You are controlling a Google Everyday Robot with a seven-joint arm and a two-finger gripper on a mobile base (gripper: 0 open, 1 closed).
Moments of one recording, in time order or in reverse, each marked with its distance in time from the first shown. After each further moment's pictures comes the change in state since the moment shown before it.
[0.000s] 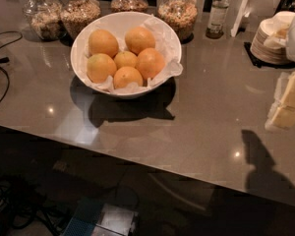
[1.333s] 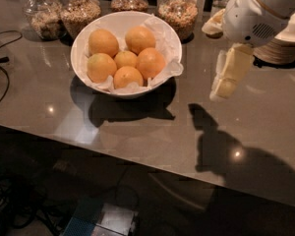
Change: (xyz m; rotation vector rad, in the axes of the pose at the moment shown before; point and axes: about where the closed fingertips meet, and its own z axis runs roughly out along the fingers) arm -0.097 -0.044 0.041 -0.071 -0.222 -0.185
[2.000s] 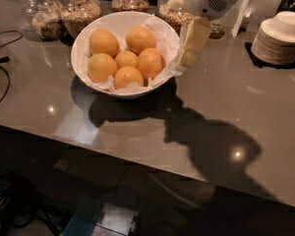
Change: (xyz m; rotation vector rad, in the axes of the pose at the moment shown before) arm -0.070 -0.069 0.022 0.032 -0.093 -0.117
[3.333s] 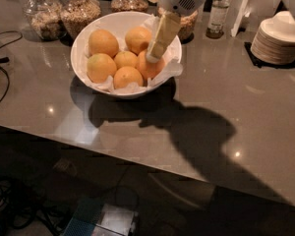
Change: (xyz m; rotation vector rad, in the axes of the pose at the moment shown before) arm -0.046 -0.041 0.038 0.049 -0.119 -0.003
